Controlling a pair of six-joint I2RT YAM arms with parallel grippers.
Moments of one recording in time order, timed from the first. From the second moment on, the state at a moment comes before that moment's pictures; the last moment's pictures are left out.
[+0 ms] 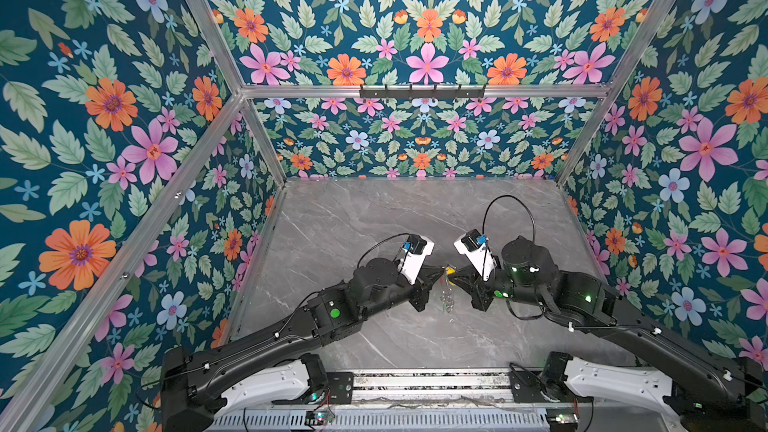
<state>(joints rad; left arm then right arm) -1.12 0.99 0.87 -0.13 -0.05 -0.34 0.97 0.97 1.13 -0.68 -0.10 0.23</state>
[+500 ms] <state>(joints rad) -1.17 0.95 0.79 -0.07 -0.17 -0.30 0.97 1.12 1.33 -0.84 -0.15 0.28</state>
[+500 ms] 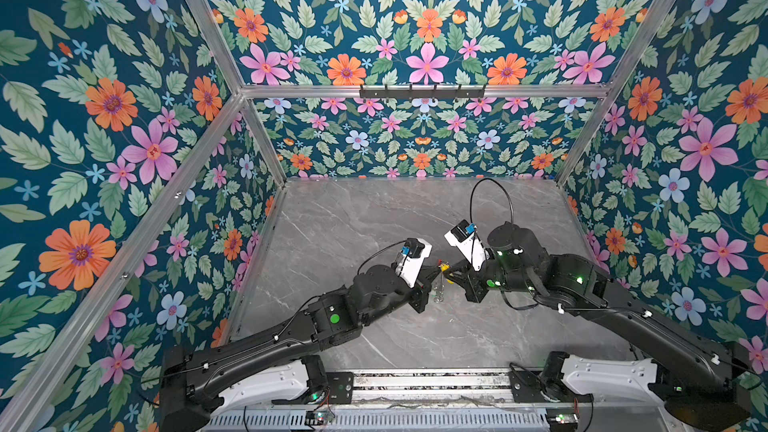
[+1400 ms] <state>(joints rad) -1.16 0.87 0.43 0.69 -0.14 -0.23 1.15 1.30 1.65 -1.02 0.08 0.21</state>
